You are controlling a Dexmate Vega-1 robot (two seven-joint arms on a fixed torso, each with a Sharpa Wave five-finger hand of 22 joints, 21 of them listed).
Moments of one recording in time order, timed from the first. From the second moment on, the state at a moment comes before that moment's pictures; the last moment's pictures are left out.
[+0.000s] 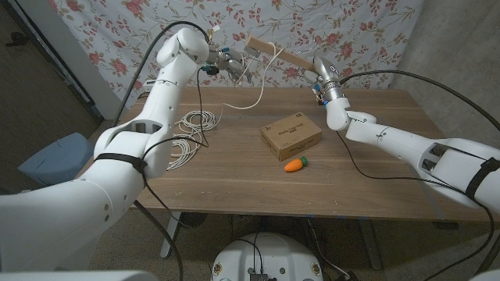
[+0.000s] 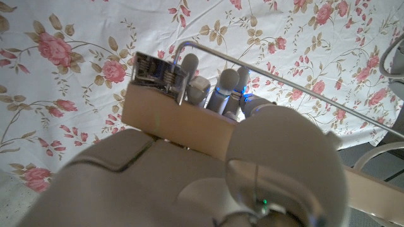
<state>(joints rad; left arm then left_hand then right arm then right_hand) 0.18 0.10 0.12 -1.13 0.84 0.02 -0.99 1.02 0.13 0.44 0.15 0.52 0.90 0.02 0.45 0.62 1.03 -0.08 1.27 1.13 1.15 -0.13 0.80 1.05 0.49 -0.04 1.54 0.26 -0.19 -0.57 -1.10 -1.02 -0.10 0.20 -0.80 0.88 0.15 0.38 0.14 0.35 0.91 -0.01 0.49 0.53 0.95 -0.12 1.08 1.07 0.81 -0.09 1.53 1.23 0.48 -0.05 1.21 0.18</state>
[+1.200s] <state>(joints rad) 0.28 0.16 0.19 -1.37 0.74 0.02 -1.16 0.82 -0.16 0.07 0.11 0.40 -0.01 0.06 0.18 0.20 0.05 0.09 0.19 0.34 -0.02 0.13 0.17 0.23 -0.18 0.20 0.93 0.17 -0.24 -0.62 -1.03 -1.12 -0.09 0.01 -0.79 0.88 0.15 0.38 0.14 0.35 0.91 -0.01 0.49 0.52 0.96 -0.12 1.08 1.07 0.80 -0.10 1.53 1.23 0.48 -0.05 1.20 0.18</state>
